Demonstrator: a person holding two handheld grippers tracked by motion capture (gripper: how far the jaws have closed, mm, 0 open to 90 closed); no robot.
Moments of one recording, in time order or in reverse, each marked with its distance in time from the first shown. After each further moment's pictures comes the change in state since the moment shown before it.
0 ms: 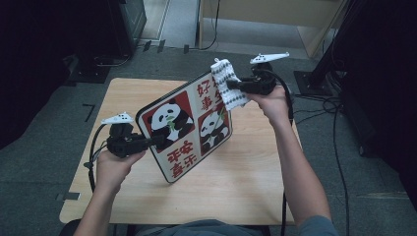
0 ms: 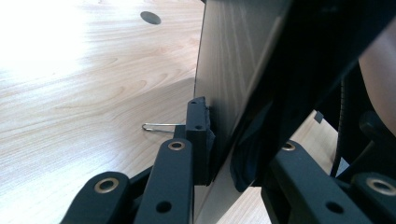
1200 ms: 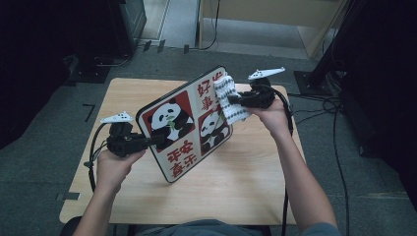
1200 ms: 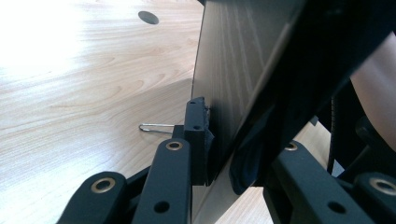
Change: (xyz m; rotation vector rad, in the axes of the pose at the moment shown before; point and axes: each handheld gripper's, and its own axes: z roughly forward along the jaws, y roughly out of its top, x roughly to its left) left arm 0.003 0.001 0.001 -0.003 -0.016 -0.021; right arm -0.001 -0.039 0.009 0.086 -0.005 0.010
